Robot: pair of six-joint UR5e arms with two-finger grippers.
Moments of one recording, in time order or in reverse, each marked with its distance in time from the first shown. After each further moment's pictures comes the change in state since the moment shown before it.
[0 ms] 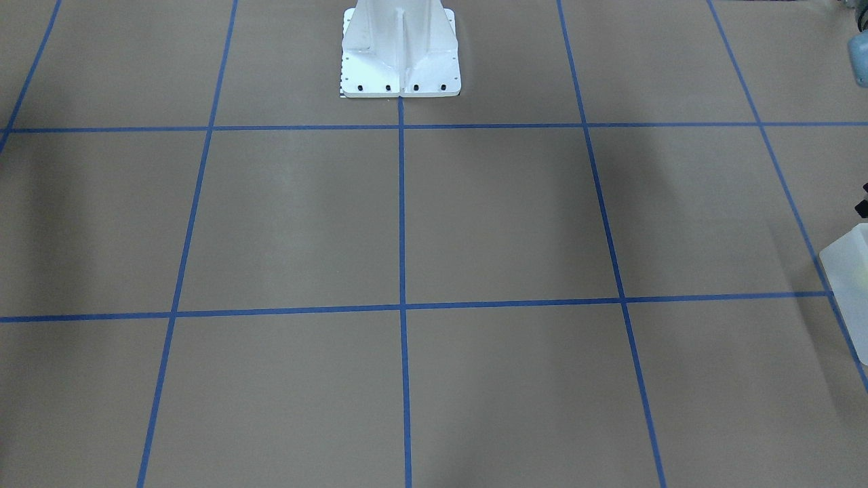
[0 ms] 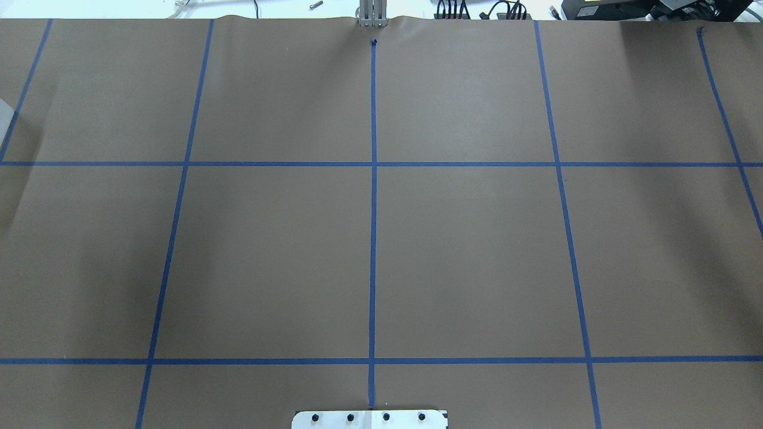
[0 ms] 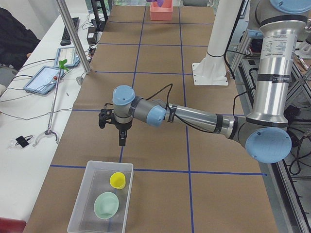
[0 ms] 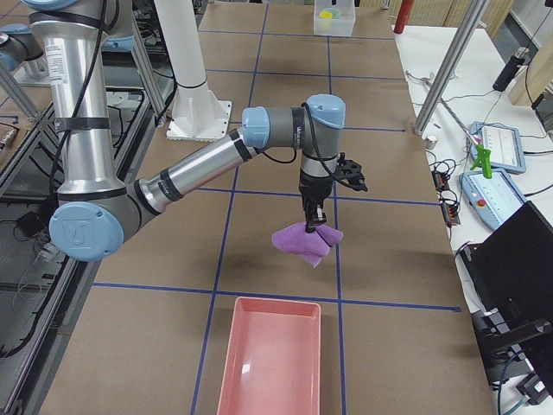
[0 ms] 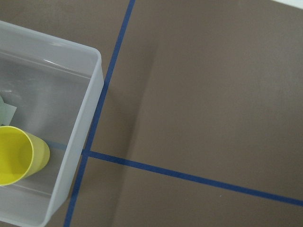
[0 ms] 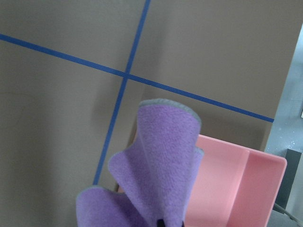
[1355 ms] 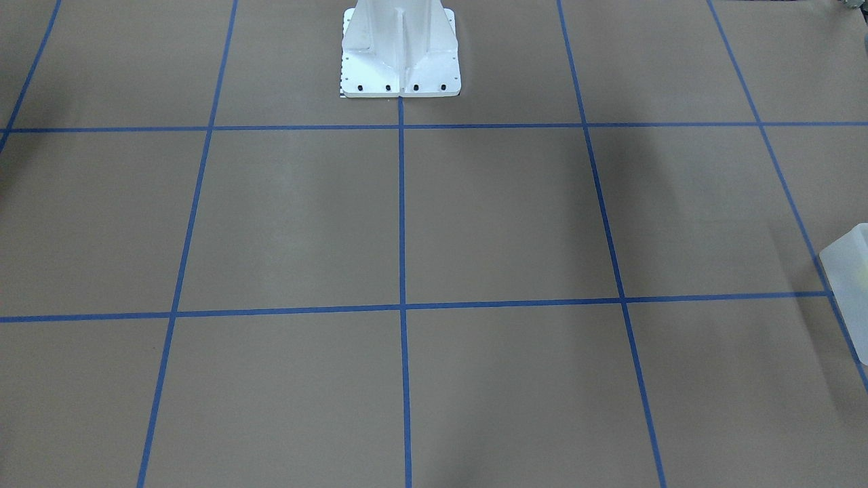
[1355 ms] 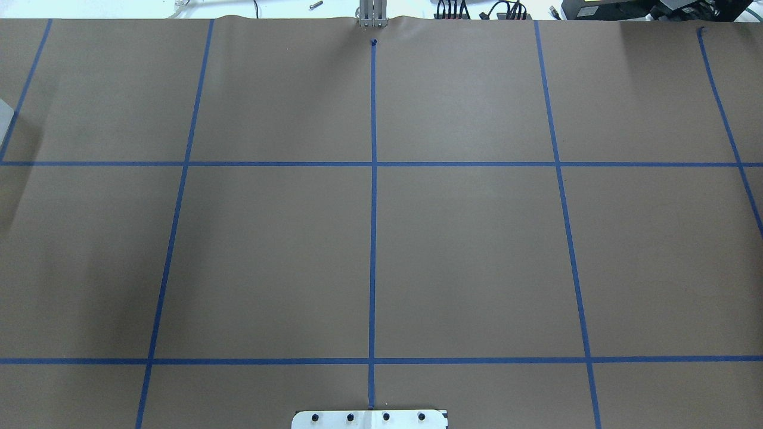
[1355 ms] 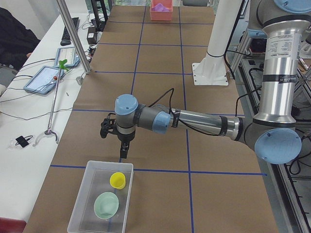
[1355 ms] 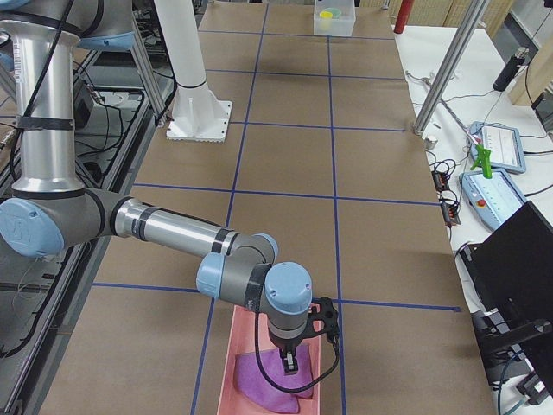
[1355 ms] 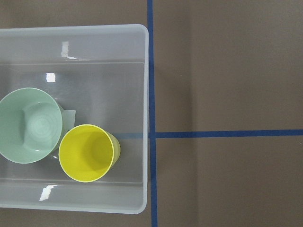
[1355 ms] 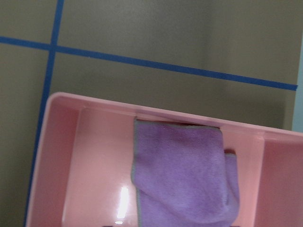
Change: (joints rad) left arm -0.036 0.031 0.013 0.033 0.050 0.127; right arm 0.156 -0.131 -0.432 0.532 0.258 0.045
